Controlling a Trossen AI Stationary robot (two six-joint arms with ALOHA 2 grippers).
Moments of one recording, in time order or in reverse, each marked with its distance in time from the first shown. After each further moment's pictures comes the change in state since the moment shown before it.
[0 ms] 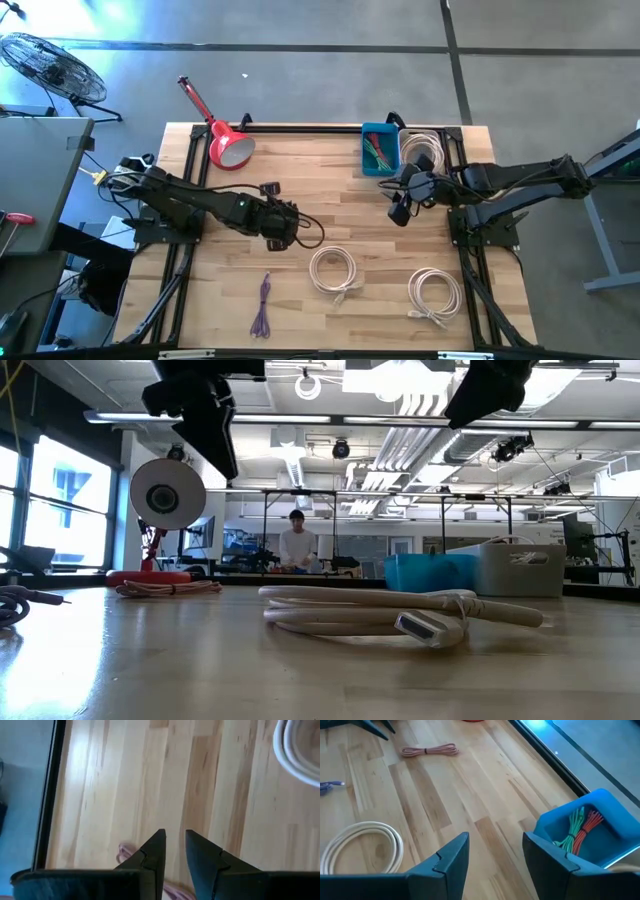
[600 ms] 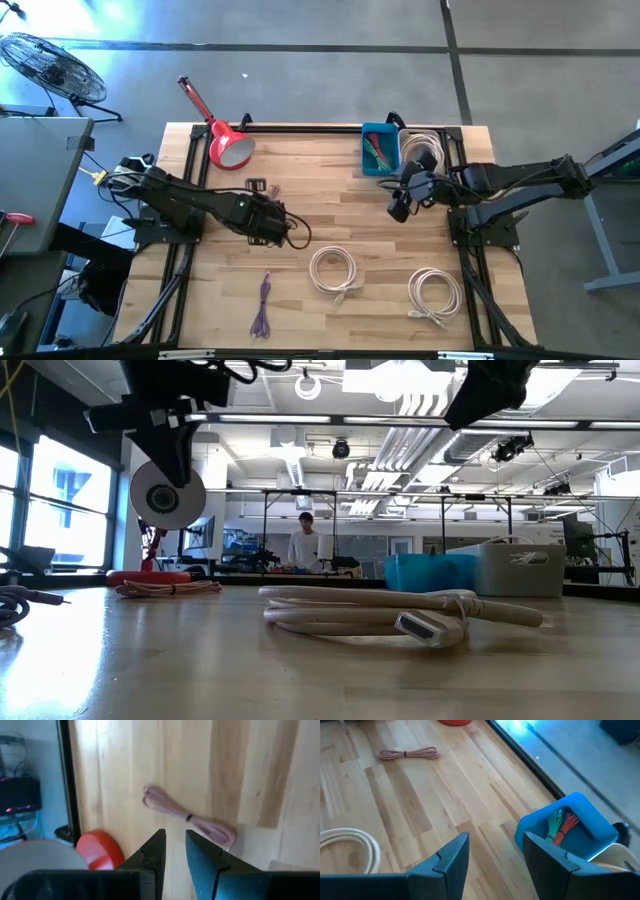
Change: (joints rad) left arm 0.000 0.000 0.000 -0.315 -0.031 -0.019; right arm -0.001 0.000 0.000 -0.018 0.097 -0.009
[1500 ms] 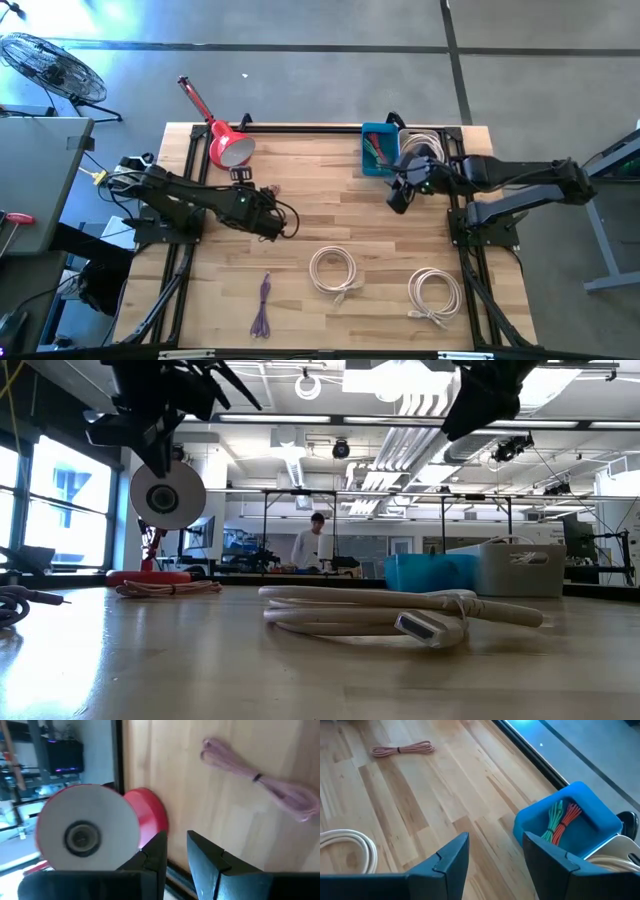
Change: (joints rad) left arm 0.027 -0.001 0.000 -0.267 -0.148 -0.174; right arm -0.128 -0.002 0.000 0.003 -0.128 -0.036
